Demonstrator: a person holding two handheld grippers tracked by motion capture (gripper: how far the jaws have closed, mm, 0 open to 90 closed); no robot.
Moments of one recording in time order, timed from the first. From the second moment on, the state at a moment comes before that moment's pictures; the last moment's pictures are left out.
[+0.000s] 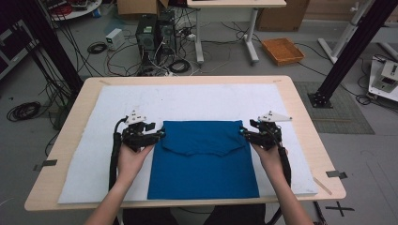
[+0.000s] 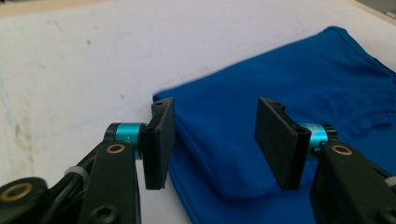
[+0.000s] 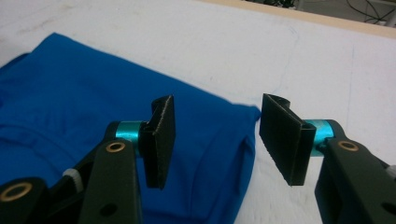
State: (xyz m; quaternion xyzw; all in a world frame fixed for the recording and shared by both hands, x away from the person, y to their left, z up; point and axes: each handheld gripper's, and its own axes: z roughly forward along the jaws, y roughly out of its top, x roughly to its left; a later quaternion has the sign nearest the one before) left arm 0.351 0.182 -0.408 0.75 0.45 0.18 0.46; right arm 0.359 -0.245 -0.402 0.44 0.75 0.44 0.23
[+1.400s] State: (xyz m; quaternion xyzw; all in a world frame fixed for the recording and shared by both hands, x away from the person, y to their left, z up) left arm 0.355 0.170 -0.448 0.76 0.49 0.09 0.43; right arm 0.357 -0.244 -0.449 0.50 0.76 0.39 0.13
